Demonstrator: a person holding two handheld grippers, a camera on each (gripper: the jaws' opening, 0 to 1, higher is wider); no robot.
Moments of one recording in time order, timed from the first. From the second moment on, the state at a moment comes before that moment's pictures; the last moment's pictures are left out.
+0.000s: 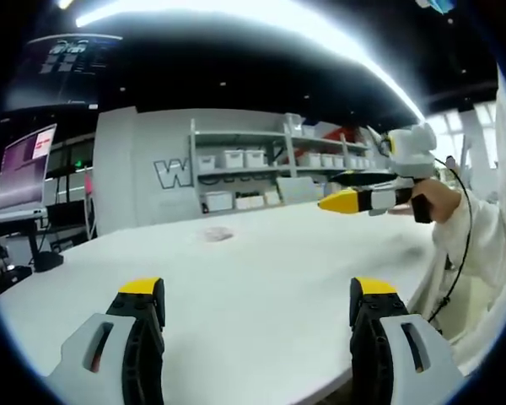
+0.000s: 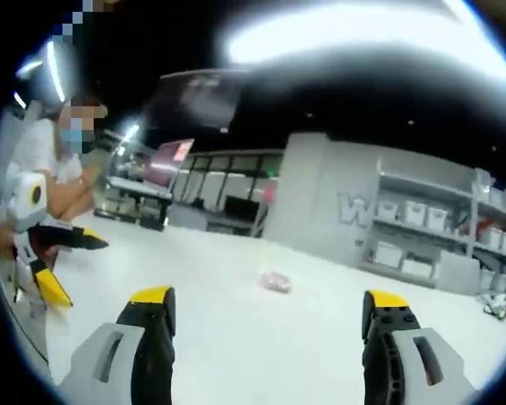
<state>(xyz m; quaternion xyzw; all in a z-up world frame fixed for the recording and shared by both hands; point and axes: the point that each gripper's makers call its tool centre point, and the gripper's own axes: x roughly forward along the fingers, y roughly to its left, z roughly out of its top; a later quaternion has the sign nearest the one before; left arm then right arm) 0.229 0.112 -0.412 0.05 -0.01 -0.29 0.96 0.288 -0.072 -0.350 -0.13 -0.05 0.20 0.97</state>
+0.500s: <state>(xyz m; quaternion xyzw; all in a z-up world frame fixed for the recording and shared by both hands) 0.231 0.119 -0.409 0.05 -0.01 -0.28 0.96 0.272 -0.090 -0.350 -0.14 -0.06 0.17 0.97</state>
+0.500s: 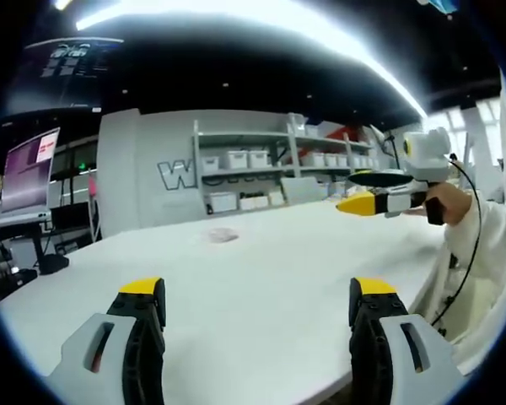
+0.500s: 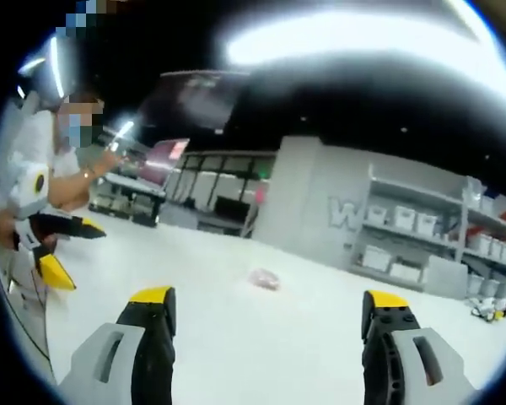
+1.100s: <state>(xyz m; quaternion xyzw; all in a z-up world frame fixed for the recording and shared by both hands) 0.233 0.121 -0.400 0.03 -0.03 -0.27 0.96 0.258 -0.094 -0.357 -0.09 -0.04 0.17 0.98</state>
